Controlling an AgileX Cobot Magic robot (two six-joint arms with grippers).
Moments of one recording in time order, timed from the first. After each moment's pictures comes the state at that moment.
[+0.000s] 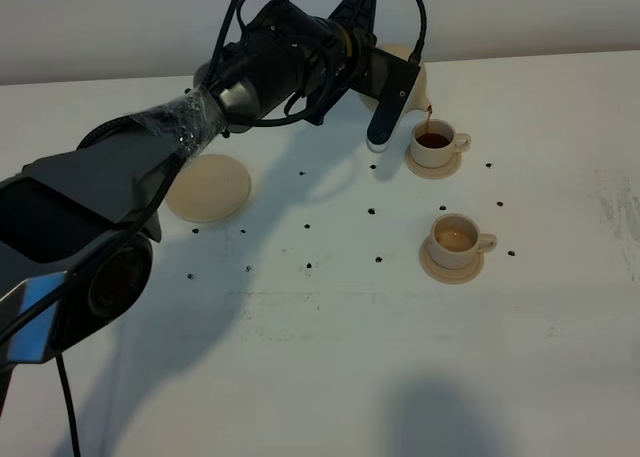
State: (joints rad) left arm -0.57 2.44 -2.15 0.37 0.41 1.38; right arm -0.01 -0.01 -0.52 0.17 1.12 -0.12
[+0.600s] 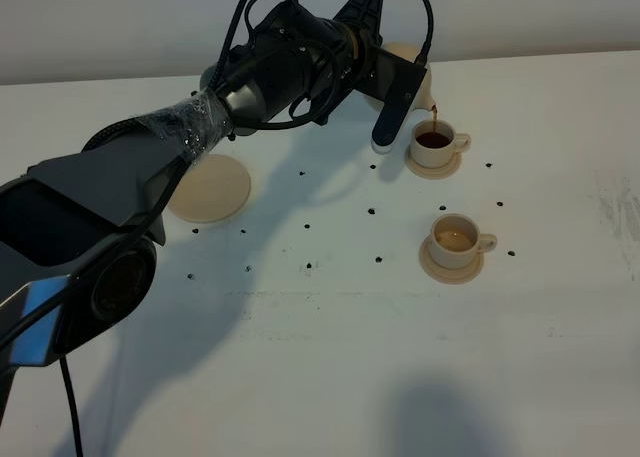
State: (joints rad) left arm -0.58 2.44 -2.15 0.41 0.41 1.34; right arm -0.01 -0.01 -0.52 0.17 1.12 -0.12
